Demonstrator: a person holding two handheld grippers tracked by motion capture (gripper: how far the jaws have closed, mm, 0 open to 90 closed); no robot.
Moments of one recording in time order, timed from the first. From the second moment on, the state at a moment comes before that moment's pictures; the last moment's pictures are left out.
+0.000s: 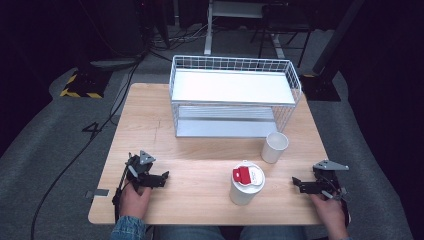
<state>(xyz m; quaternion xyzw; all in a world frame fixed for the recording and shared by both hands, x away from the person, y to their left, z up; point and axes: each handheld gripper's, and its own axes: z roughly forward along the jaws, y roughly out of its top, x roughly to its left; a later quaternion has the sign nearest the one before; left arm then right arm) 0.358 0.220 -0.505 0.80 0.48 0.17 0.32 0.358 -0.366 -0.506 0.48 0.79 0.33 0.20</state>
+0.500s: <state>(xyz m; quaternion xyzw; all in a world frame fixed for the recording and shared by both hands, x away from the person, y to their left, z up) 0.359 0.220 -0.505 0.80 0.48 0.17 0.32 0.358 -0.367 -0.502 0.48 0.78 0.34 0.19</state>
